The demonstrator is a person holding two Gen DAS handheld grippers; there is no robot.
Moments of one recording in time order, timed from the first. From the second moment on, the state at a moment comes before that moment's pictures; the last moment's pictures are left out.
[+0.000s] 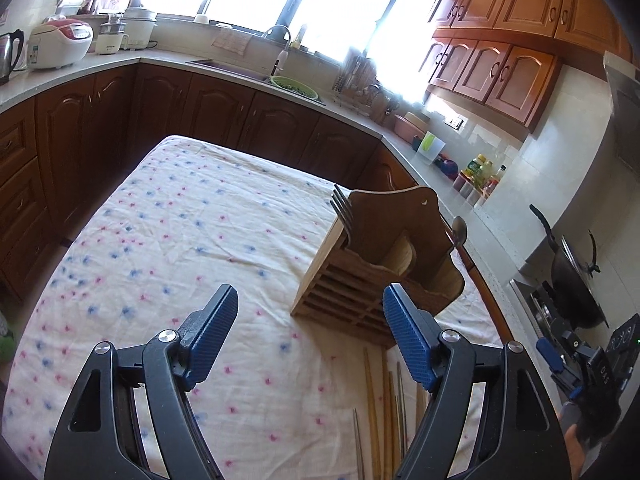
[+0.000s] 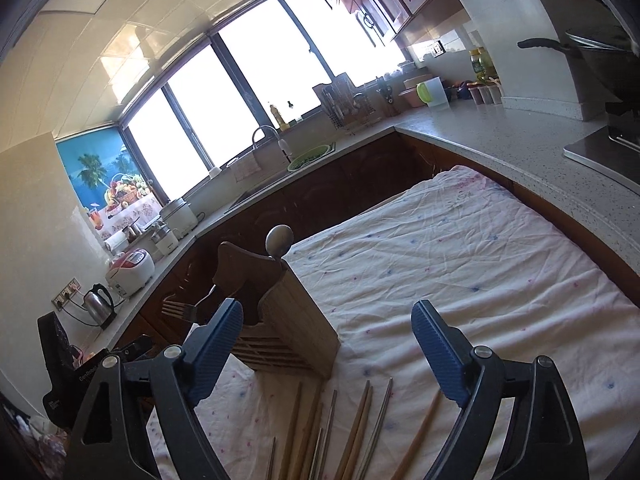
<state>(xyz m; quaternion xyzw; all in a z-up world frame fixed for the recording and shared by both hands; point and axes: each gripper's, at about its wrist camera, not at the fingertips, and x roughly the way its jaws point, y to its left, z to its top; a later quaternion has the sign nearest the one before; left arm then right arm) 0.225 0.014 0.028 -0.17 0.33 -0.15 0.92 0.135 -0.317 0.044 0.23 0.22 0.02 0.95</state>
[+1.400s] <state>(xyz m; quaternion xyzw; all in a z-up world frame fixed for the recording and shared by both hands) 0.224 -0.098 -0.048 -0.02 0.47 -0.18 0.87 0.127 -0.318 -0.045 0.15 0.37 -0.05 0.92</state>
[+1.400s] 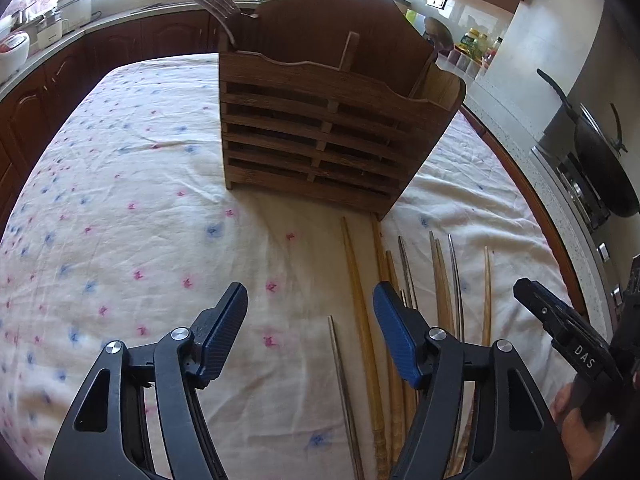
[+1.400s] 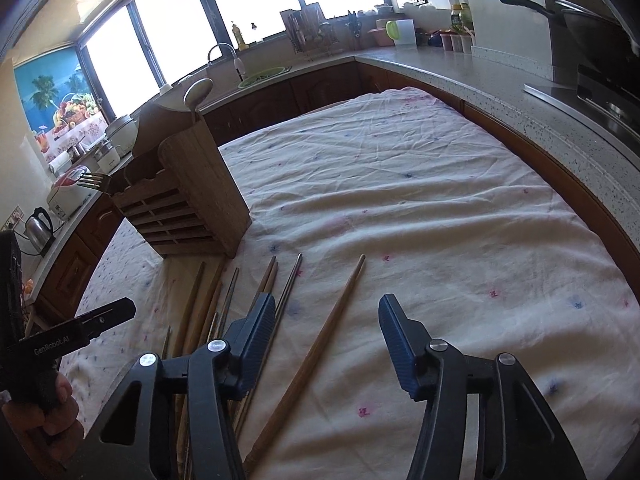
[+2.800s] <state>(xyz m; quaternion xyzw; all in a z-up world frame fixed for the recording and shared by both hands) 0.203 -0.063 0.015 -0.06 0.41 -0.24 0.88 0.132 -0.307 0.002 0.15 0.34 -0.01 0.93</state>
